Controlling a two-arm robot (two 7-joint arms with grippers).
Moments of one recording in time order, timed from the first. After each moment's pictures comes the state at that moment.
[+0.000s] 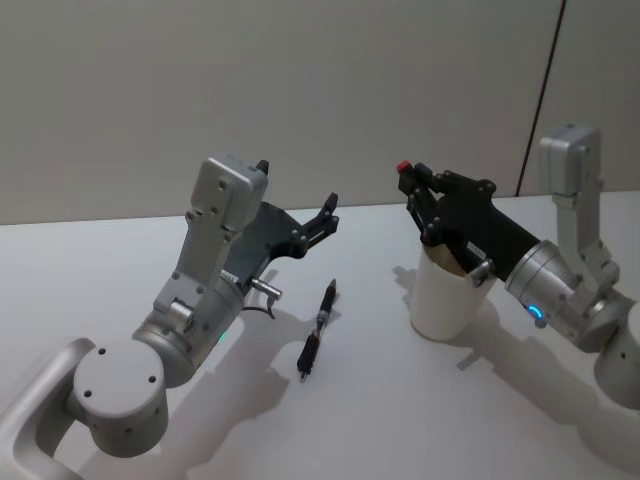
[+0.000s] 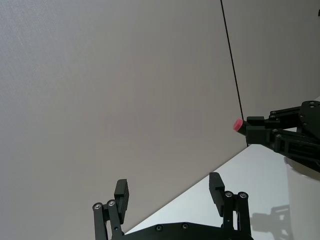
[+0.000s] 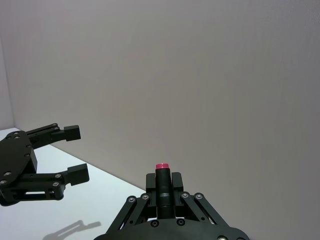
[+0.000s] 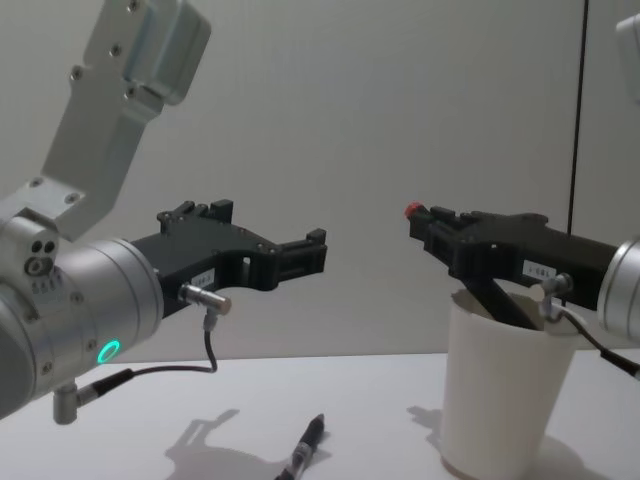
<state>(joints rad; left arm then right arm) -0.24 0.38 0.45 -1.63 -0.20 0.01 -0.01 0.32 0.25 -0.36 -1.41 0.30 -0.09 0.38</state>
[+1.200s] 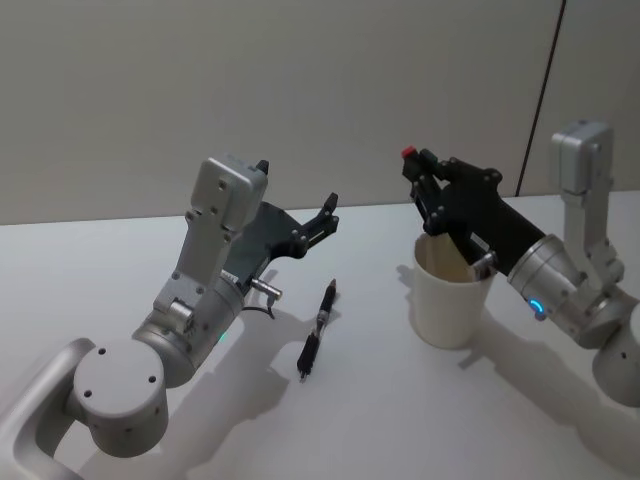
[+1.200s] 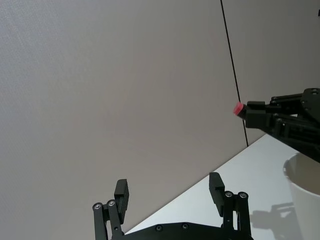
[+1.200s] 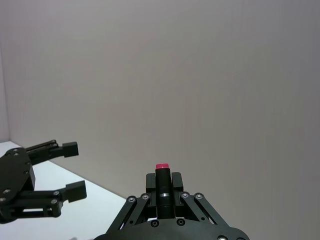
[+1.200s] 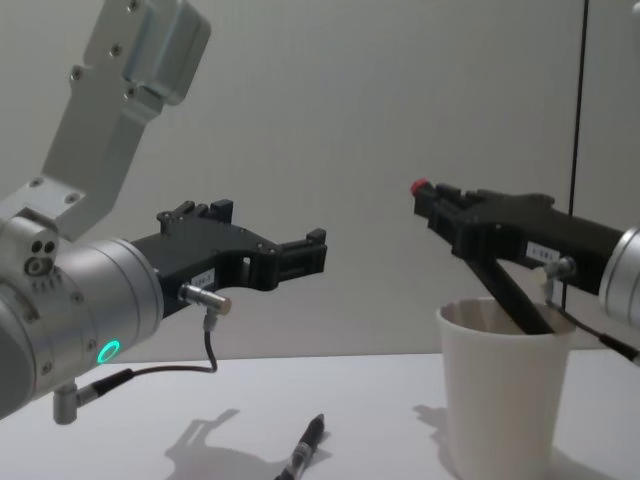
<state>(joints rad) -0.24 0.38 0.45 -1.63 -0.20 0.01 -0.01 0.32 0.25 -0.36 -1.41 0.30 -0.15 0.37</state>
